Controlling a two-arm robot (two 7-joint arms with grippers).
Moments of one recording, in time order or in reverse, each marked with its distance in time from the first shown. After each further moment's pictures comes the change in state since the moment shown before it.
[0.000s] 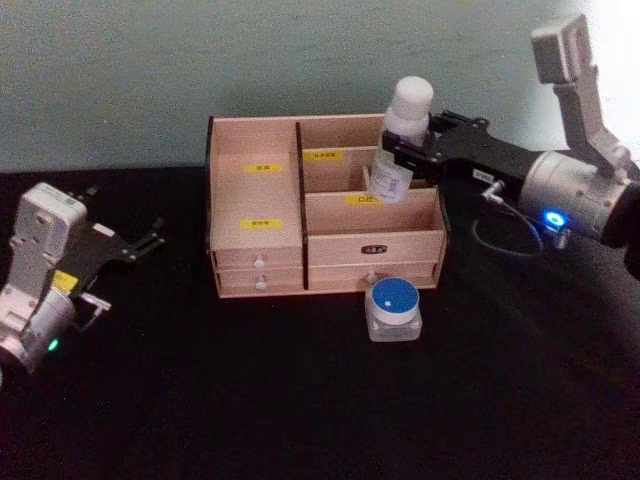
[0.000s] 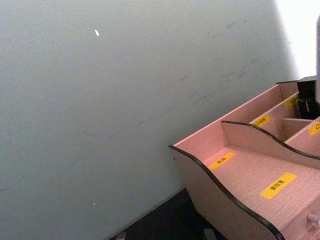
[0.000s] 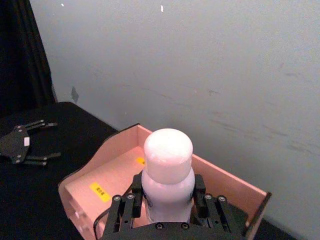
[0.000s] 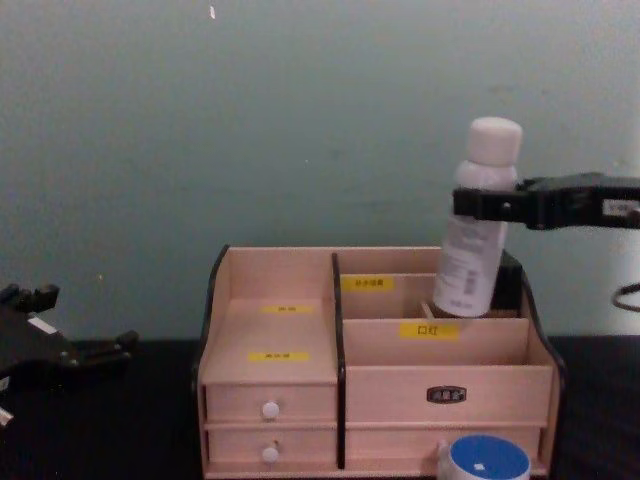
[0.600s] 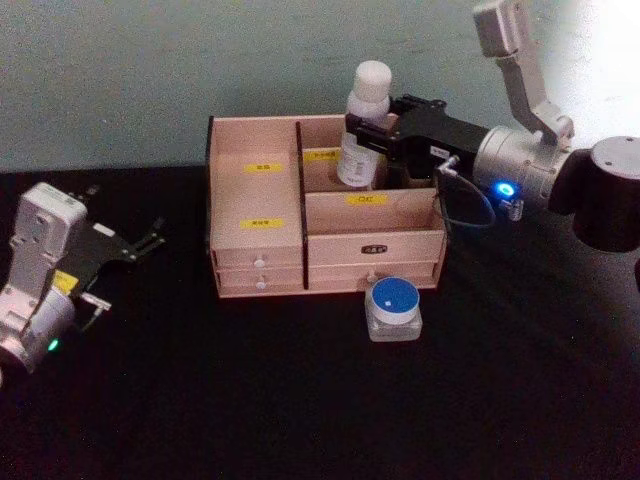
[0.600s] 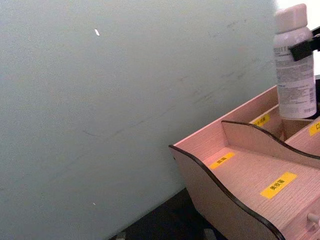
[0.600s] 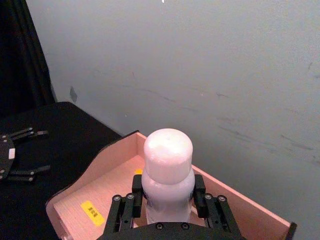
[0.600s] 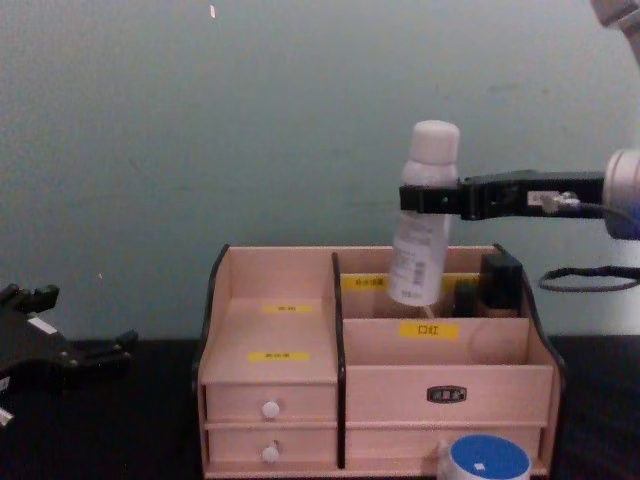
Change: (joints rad) left arm 0.000 0.000 0.000 0.000 0.000 0.000 0.000; right arm 0.159 -0.116 -0.068 0.207 -0.039 0.000 0.025
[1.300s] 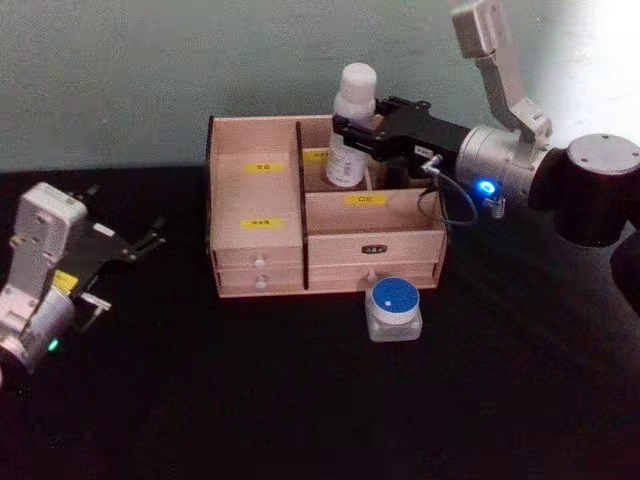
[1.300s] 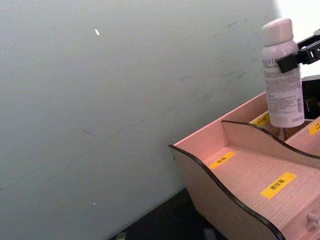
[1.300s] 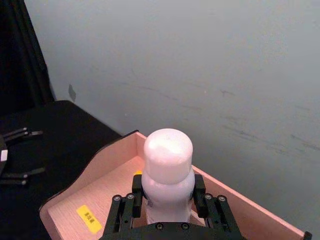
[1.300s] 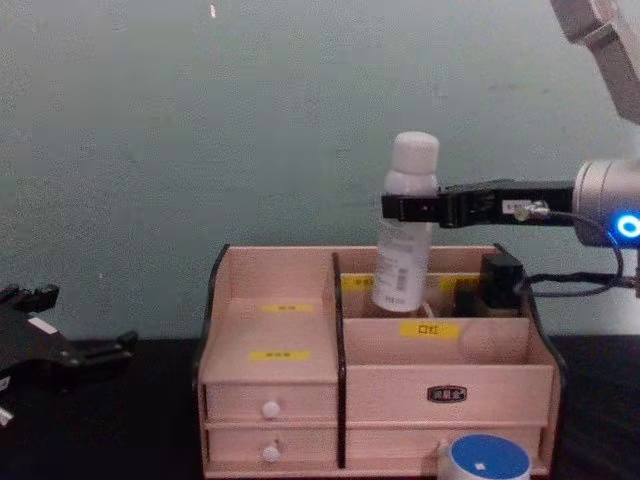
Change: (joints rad) left arm 0.000 0.000 0.000 0.000 0.000 0.000 0.000; right arm 0.042 -0.051 -0.012 0.092 -0.025 -0.022 0.013
